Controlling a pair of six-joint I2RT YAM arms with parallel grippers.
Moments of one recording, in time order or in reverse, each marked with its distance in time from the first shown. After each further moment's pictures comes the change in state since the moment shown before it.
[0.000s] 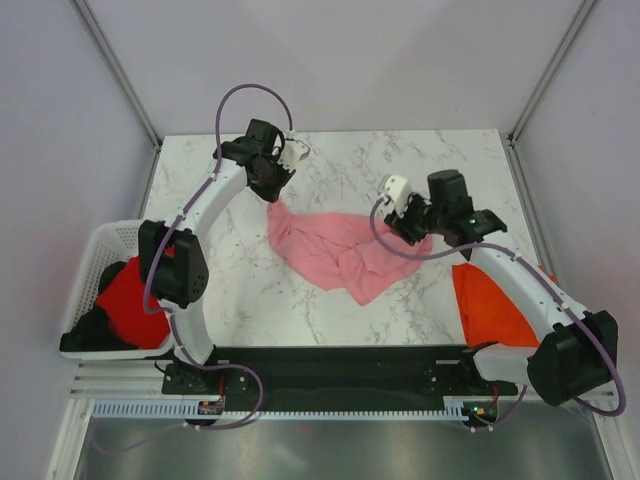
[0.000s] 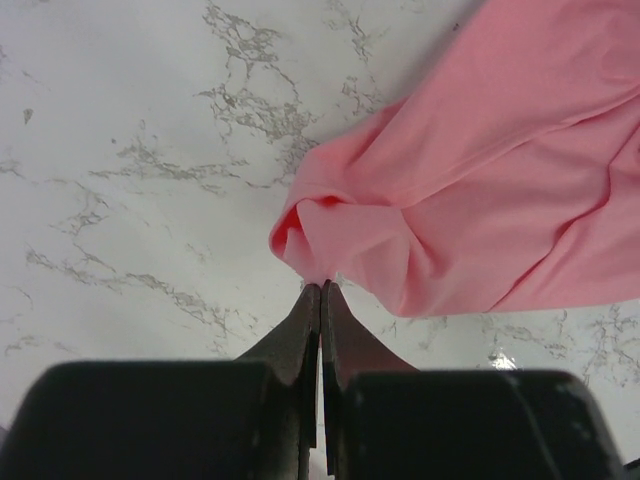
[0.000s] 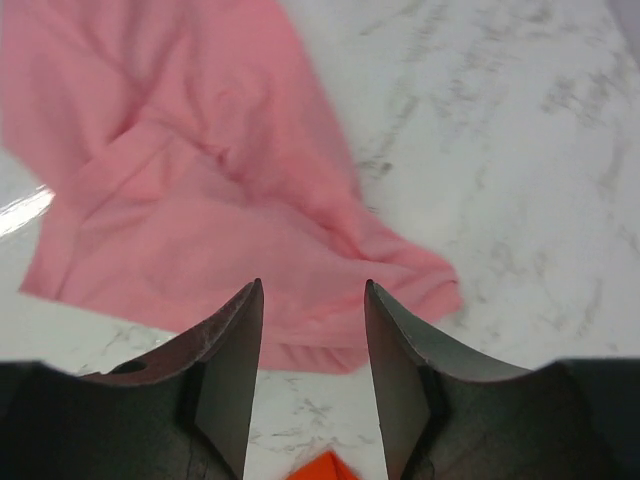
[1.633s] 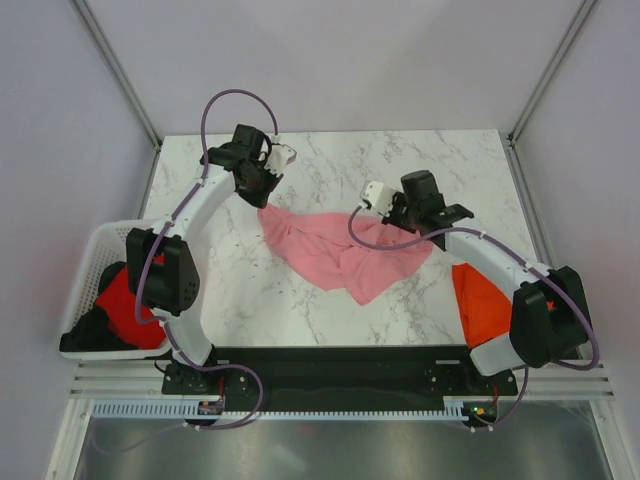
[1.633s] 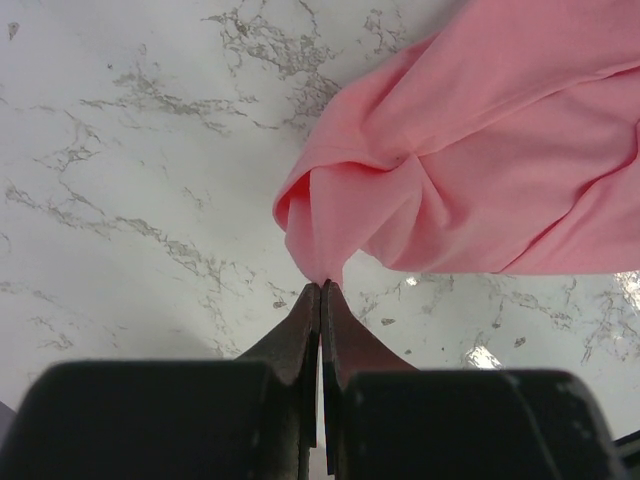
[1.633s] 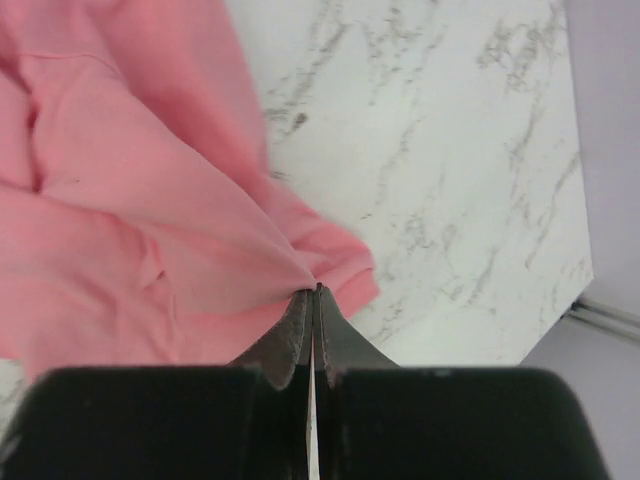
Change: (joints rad) left arm 0.054 -0.097 -0.128 0.003 -0.004 -0.019; right arm 0.188 0.170 -0.082 0.151 0.352 -0.233
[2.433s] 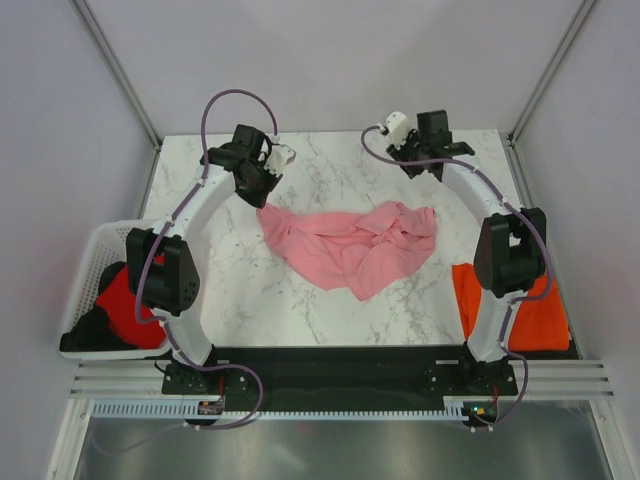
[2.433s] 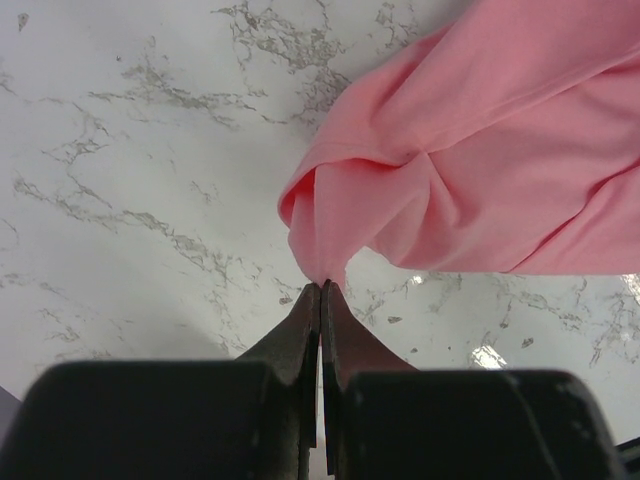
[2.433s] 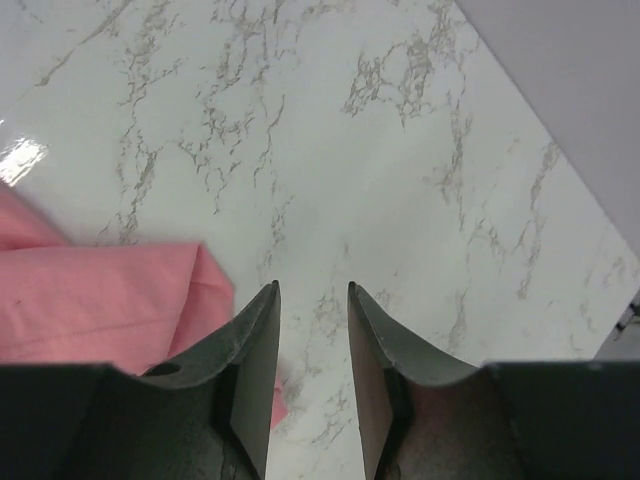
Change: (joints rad) left arm 0.000 0.000 -0.002 0.000 -0.022 0.000; right arm -0.236 0.488 0.635 -0.087 -0.108 0.190
